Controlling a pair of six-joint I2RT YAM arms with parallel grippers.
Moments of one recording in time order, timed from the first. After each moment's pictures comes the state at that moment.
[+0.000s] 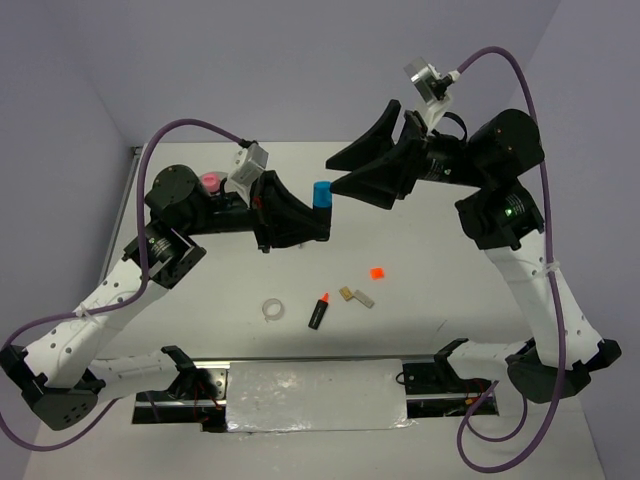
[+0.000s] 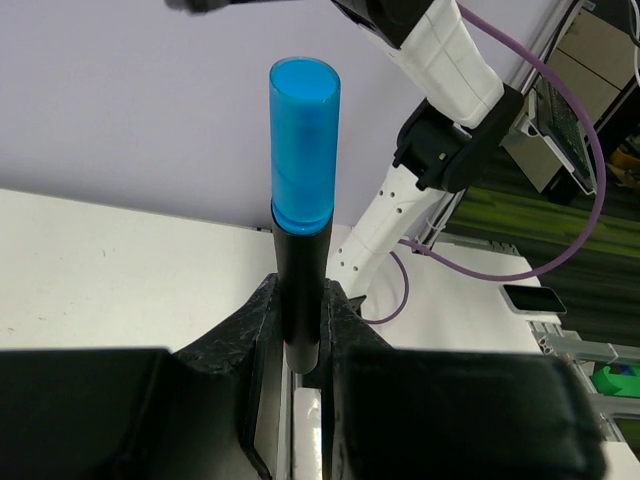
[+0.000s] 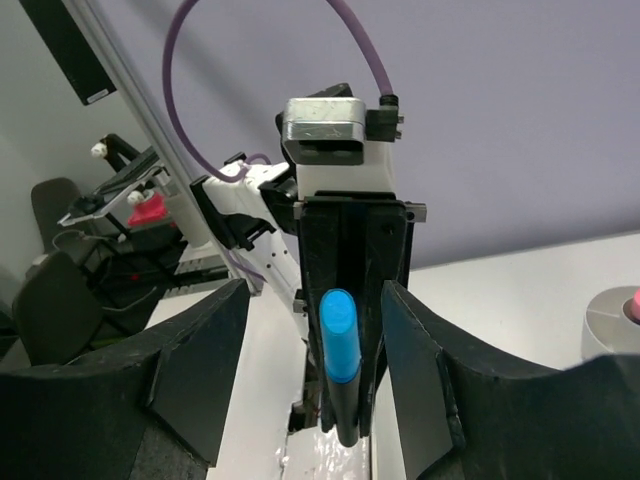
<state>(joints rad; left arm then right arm) -0.71 1.10 1.31 0.02 0.82 -0.41 0.54 1.23 1.73 -0.08 -0.99 0.62</state>
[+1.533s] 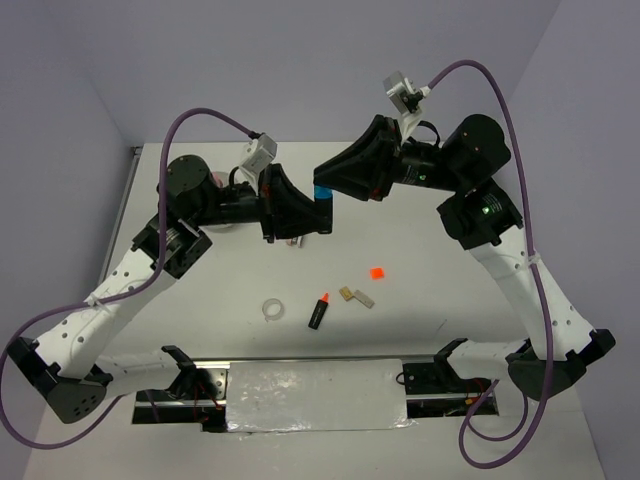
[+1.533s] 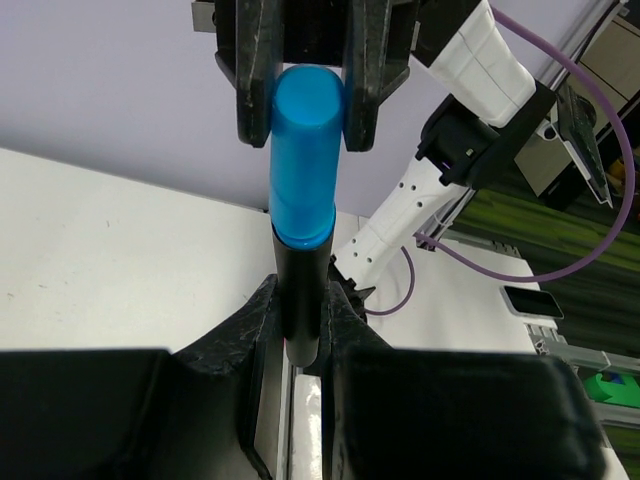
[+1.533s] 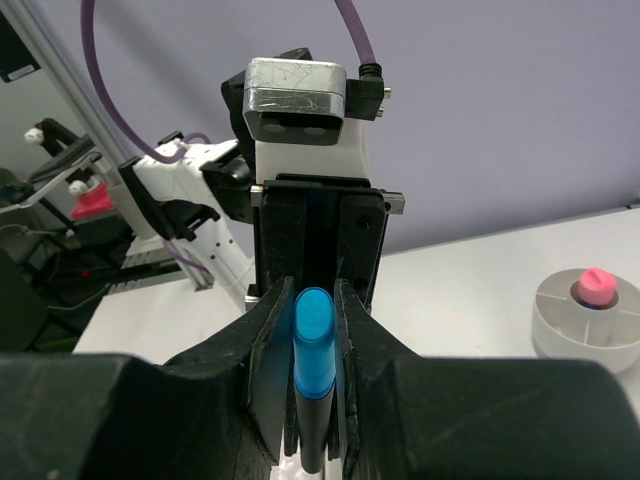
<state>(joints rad) -0.65 1.16 1.33 0.00 0.84 -0.43 0.58 1.24 1.61 -0.06 -0.92 0.48</state>
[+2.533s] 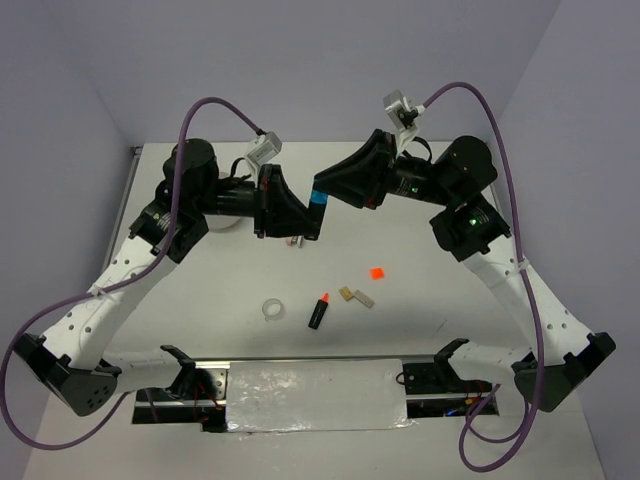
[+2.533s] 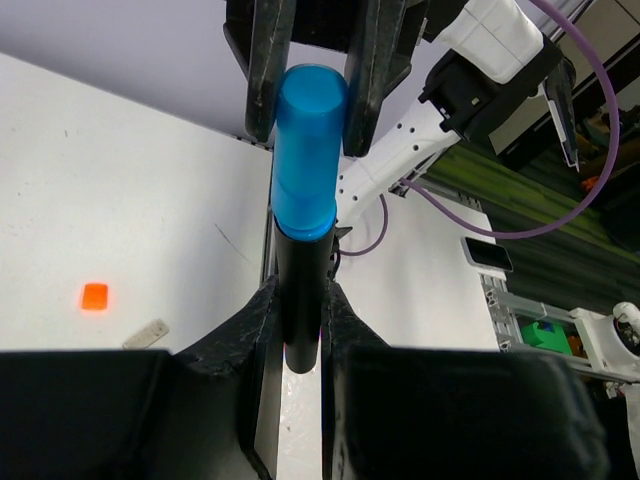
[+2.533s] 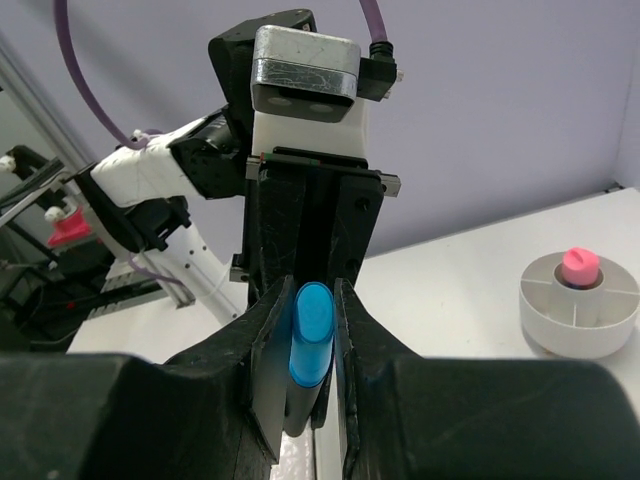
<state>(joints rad) -0.55 1.21 1.40 -0.22 1.00 -0.42 0.57 1.18 1.40 0.07 -0.85 0.50</state>
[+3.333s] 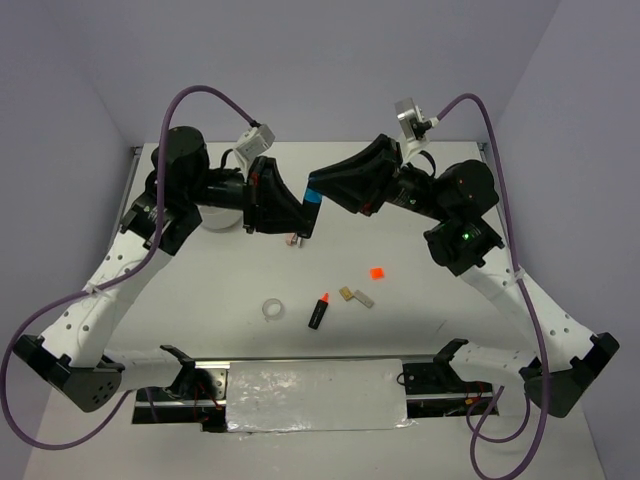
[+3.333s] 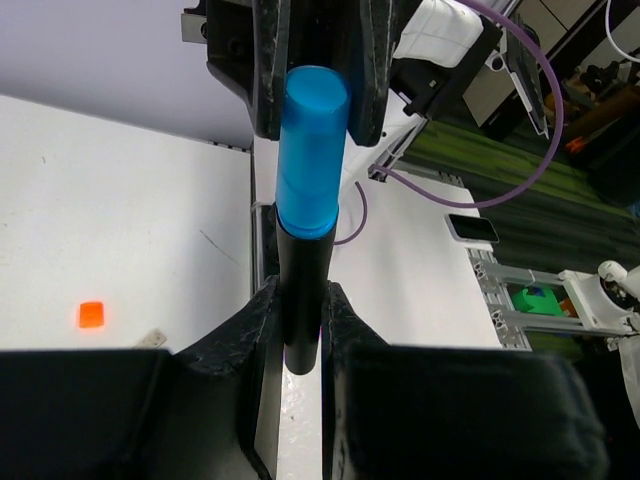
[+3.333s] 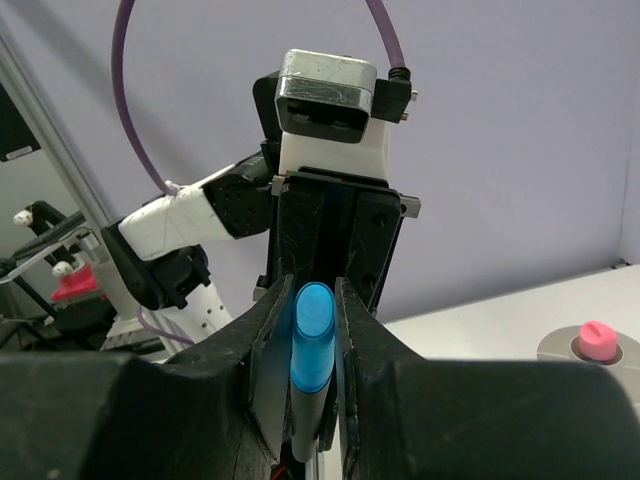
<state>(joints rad) -0.51 1.24 1.51 -0.27 1.14 -0.38 0.66 1.14 1.28 0.33 -0.70 0.59</state>
